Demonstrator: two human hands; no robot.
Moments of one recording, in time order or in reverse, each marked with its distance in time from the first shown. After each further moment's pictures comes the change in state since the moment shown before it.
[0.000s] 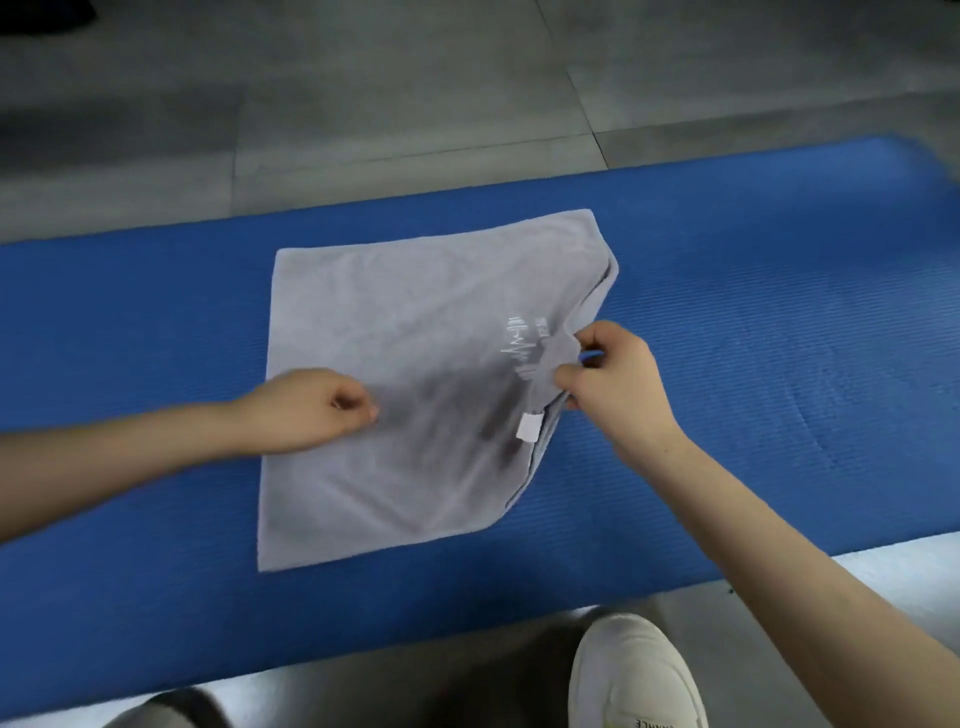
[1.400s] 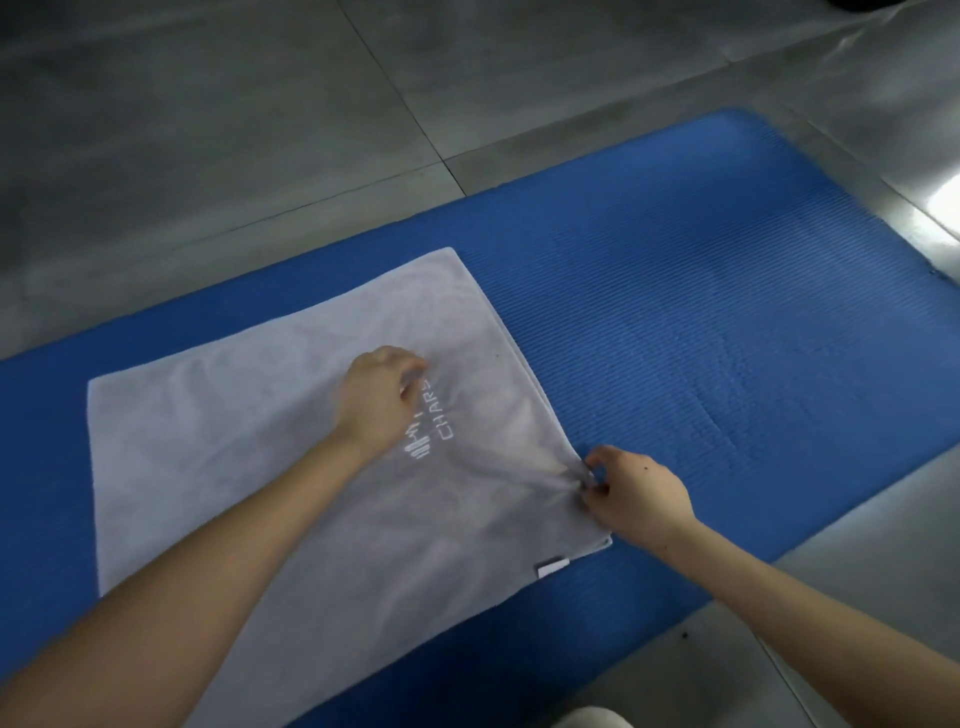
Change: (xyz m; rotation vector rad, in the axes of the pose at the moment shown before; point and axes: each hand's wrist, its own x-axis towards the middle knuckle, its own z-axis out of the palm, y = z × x) left_hand 0.207 0.105 0.058 0.021 0.486 0.353; right_hand 0.031 0.133 -0.087 -0.817 -0.058 0.250
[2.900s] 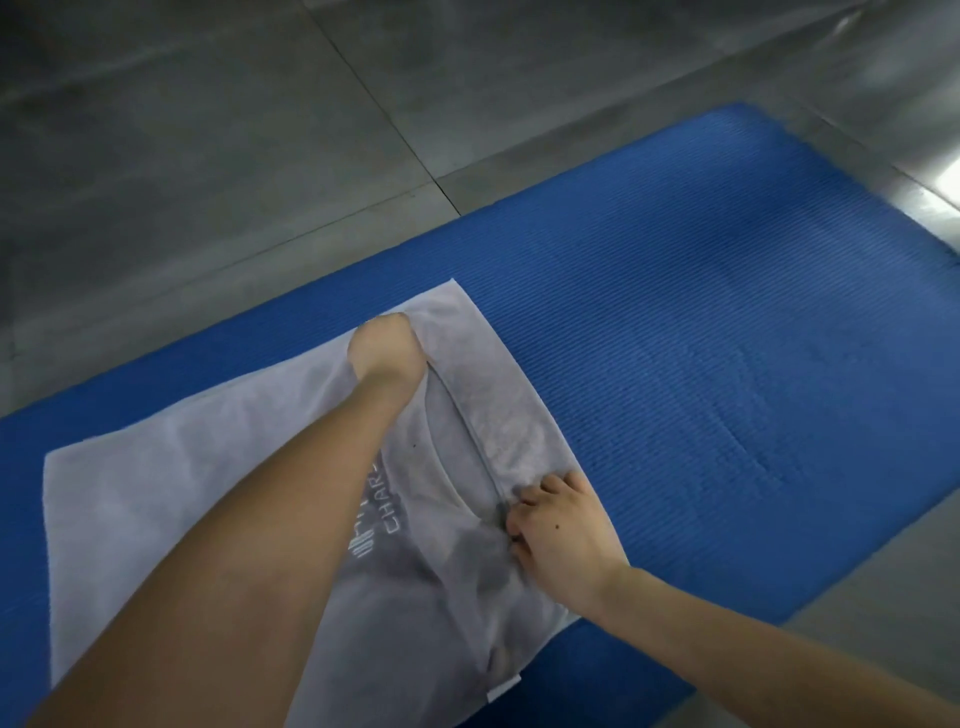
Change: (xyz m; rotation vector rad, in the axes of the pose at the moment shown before) left_hand 0.104 0.015 0.004 0.395 -0.099 -0.307; right_hand 0.017 -0.059 0.043 -0.298 0.173 -0.531
